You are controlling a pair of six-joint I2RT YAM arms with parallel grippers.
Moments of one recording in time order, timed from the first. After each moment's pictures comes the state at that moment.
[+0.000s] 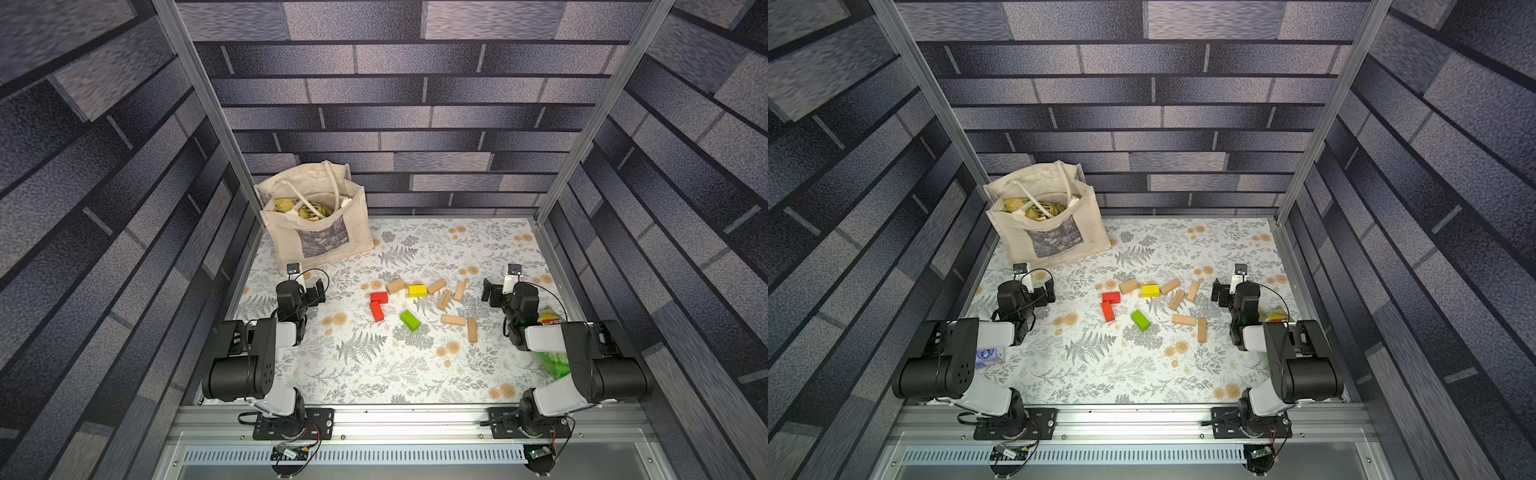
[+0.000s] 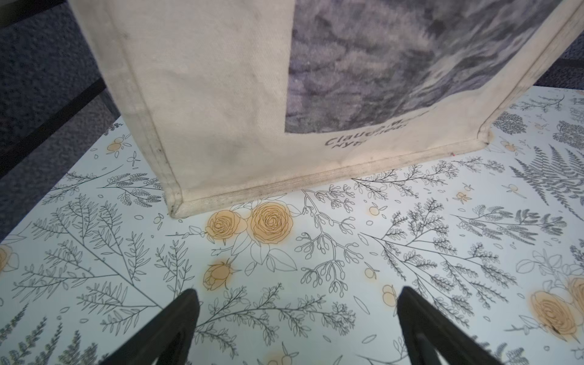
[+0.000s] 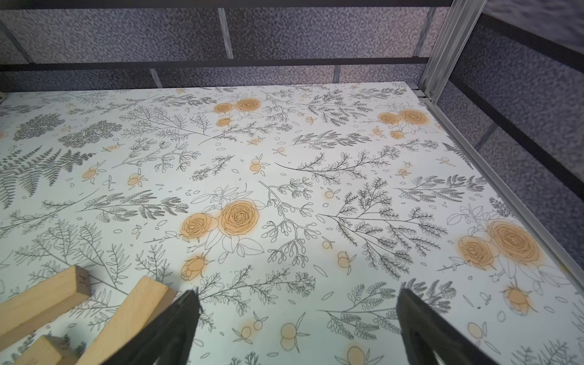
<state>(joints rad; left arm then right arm) 0.08 1.54 0.40 0.72 0.03 -0.03 0.07 1.52 0.35 0.79 0.07 0.03</state>
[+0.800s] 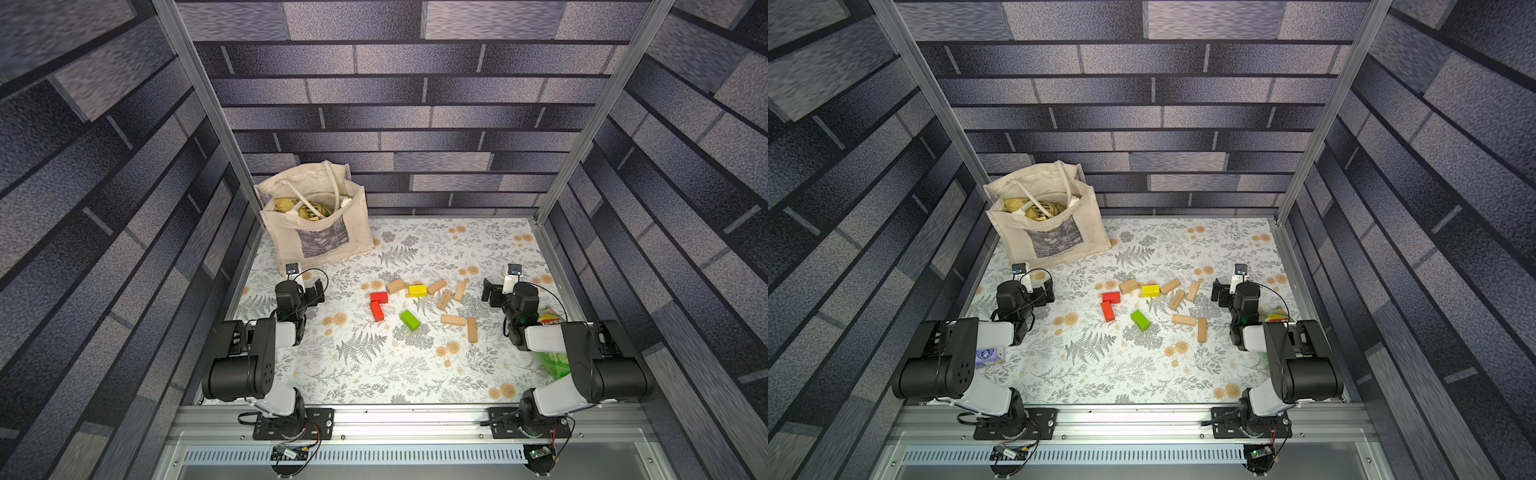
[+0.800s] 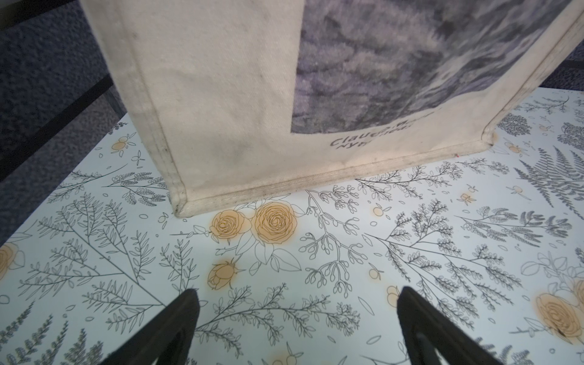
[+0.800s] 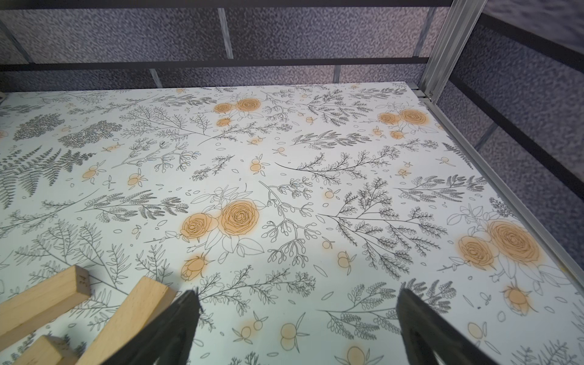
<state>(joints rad) 0.09 1.54 0.40 0.72 0.03 -0.03 0.07 1.52 0.35 0.79 0.07 0.03</state>
